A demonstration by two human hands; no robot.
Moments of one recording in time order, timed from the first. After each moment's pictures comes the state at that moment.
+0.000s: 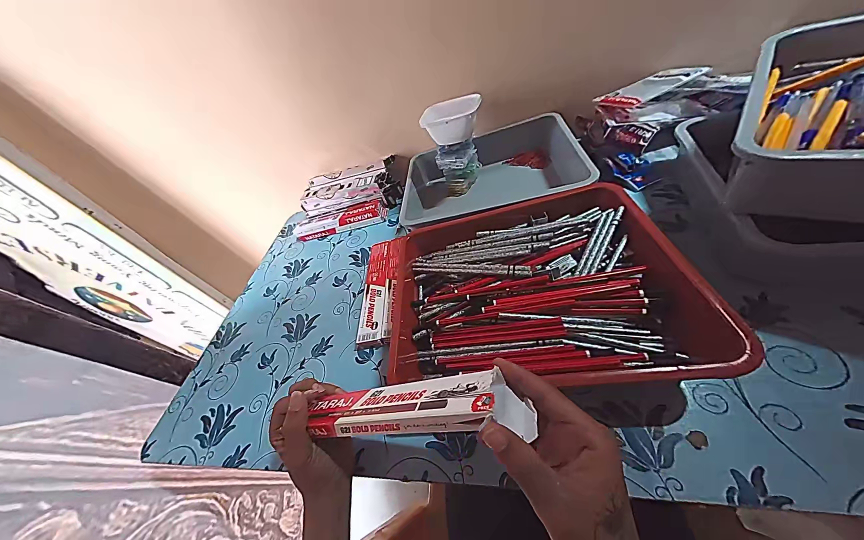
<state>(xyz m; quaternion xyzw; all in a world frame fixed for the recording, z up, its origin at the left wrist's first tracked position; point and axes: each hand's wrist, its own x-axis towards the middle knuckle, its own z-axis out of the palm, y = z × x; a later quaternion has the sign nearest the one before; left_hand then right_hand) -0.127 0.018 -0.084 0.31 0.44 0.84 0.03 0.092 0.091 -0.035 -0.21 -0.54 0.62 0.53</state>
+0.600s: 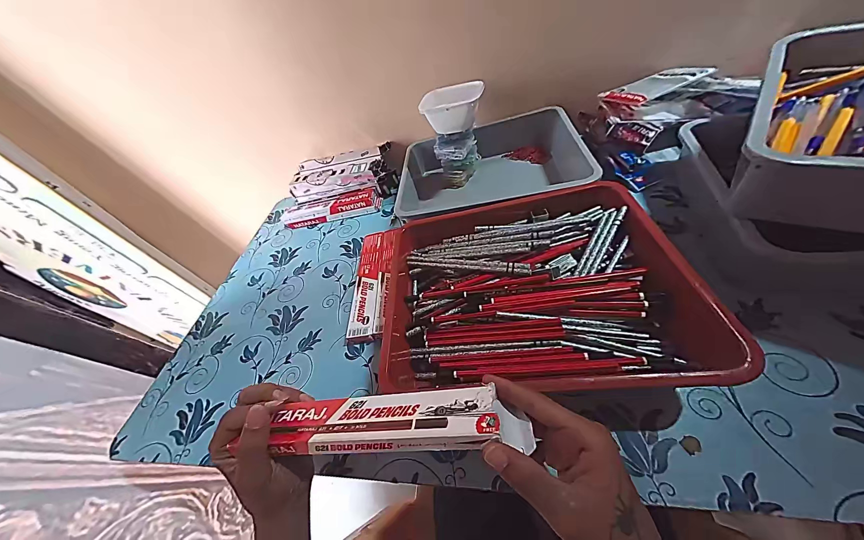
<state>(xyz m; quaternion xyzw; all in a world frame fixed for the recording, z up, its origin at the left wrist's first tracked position) -0.147 -0.005 -0.073 0.43 0.45 0.78 0.00 0.110 0.105 -0.043 -0.20 -0.62 0.63 0.43</state>
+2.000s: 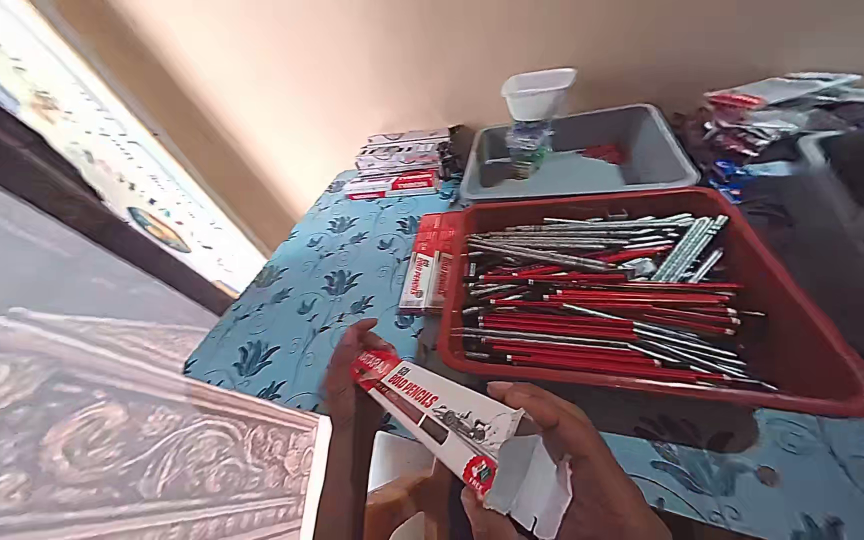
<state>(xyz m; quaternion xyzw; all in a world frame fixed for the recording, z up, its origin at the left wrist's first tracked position) -0.131 0.010 -0.077 0.25 0.44 0.83 0.22 0.062 0.061 -0.036 -0.05 -0.63 0.50 0.59</state>
